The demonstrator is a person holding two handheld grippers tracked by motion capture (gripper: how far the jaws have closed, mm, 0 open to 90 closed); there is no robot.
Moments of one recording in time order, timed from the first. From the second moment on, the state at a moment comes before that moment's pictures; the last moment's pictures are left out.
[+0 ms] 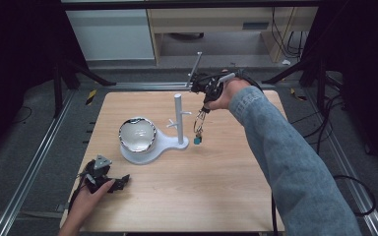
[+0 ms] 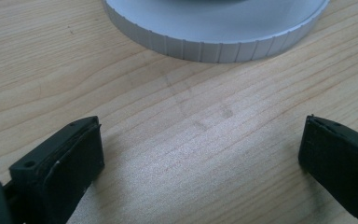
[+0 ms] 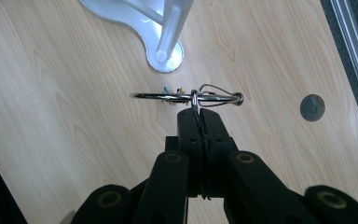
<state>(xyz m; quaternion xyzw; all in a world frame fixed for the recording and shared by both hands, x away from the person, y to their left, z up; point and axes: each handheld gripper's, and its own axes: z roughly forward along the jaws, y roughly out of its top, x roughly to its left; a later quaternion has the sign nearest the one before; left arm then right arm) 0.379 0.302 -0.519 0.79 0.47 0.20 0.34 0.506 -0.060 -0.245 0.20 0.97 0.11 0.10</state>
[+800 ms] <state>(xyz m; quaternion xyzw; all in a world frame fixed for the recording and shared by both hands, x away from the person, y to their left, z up) 0.379 0.302 -0.519 0.79 0.47 0.20 0.34 0.511 -0.029 -0.235 0.18 0.97 0.10 0.09</state>
